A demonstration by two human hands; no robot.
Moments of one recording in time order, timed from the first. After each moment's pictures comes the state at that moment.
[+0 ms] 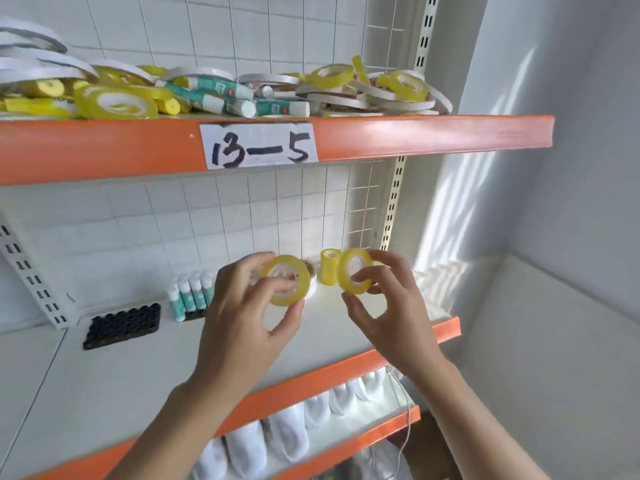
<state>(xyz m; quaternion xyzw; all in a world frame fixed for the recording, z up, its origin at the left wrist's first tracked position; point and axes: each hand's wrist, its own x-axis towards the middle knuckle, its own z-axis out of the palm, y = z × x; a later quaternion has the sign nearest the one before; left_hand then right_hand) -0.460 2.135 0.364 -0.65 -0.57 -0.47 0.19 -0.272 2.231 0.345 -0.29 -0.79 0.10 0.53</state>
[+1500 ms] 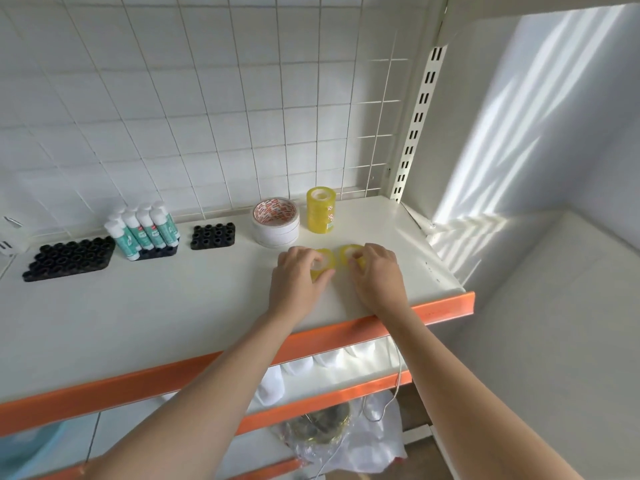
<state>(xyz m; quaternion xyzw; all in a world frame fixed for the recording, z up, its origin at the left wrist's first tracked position) -0.398 2.325 0.193 -0.54 -0.75 -0.37 -0.07 -0.261 2.409 0.181 -0.48 -0.80 0.17 0.31</state>
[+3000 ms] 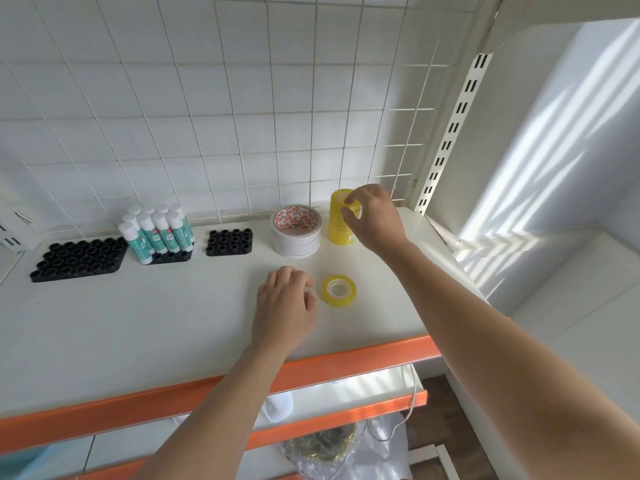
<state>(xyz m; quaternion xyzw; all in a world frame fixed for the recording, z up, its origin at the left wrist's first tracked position) -0.437 2.299 0.171 -0.53 -0.80 -0.29 0.01 -0.341 2.483 0.249 -0.40 -0.86 0.14 0.31</state>
